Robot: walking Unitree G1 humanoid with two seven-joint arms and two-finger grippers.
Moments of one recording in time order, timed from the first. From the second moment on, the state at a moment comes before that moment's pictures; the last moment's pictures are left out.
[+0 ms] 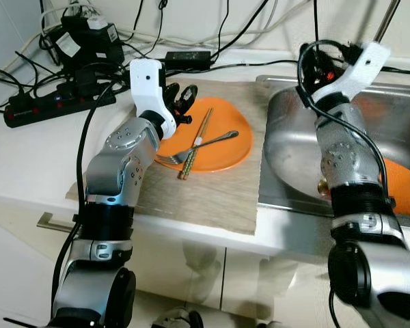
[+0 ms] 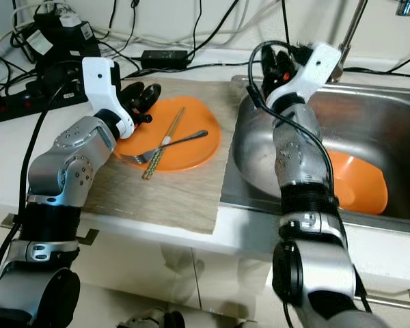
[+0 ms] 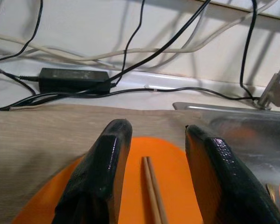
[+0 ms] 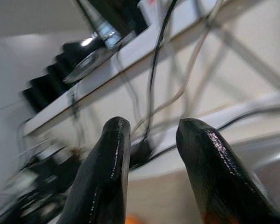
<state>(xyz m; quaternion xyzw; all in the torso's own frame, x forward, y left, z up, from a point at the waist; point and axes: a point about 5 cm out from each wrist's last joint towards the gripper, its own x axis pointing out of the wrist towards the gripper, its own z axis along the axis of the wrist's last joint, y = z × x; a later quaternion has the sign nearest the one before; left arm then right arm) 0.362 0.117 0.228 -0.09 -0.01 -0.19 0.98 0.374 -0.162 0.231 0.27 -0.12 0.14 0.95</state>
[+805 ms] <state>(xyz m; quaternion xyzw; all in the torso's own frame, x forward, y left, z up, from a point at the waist) 0.356 0.114 0.199 -0.02 0.13 -0.22 0.97 0.343 -0.134 0.216 0.35 -0.04 0.22 0.91</state>
